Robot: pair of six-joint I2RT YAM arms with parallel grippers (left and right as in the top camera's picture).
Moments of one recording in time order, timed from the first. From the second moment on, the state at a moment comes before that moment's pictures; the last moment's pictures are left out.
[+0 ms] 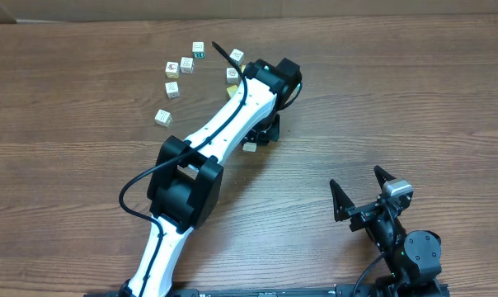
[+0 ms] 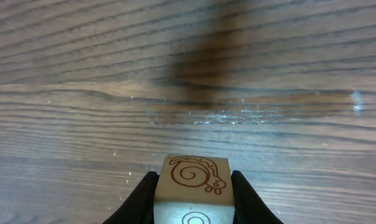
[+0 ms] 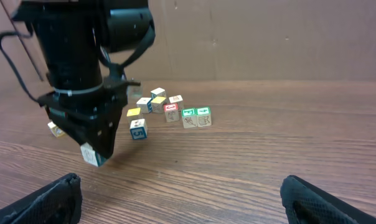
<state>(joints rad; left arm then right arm) -0.60 2.30 1.99 -1.36 -0.15 -0.54 0.18 0.01 0.07 -0.17 -0.16 0.12</state>
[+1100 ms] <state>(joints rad) -0.57 2.08 1.60 -1.00 -0.09 -0.64 0.18 0.01 0.07 -0.17 -0.16 0.12</state>
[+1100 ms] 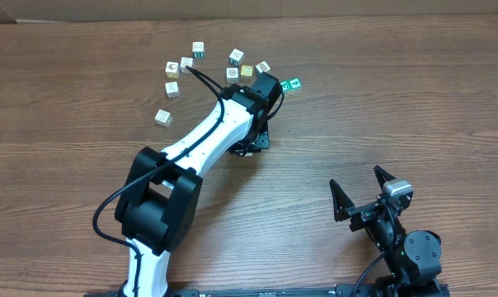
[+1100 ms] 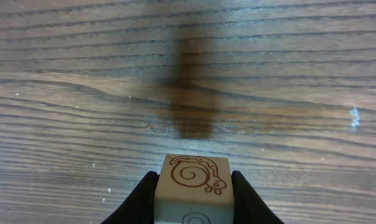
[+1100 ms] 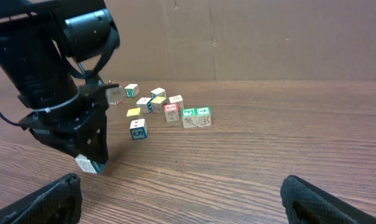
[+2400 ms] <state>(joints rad) -0.56 2.15 1.60 -0.96 -0.12 -0.92 0.18 0.01 0.07 -0.17 -0.16 0.12</state>
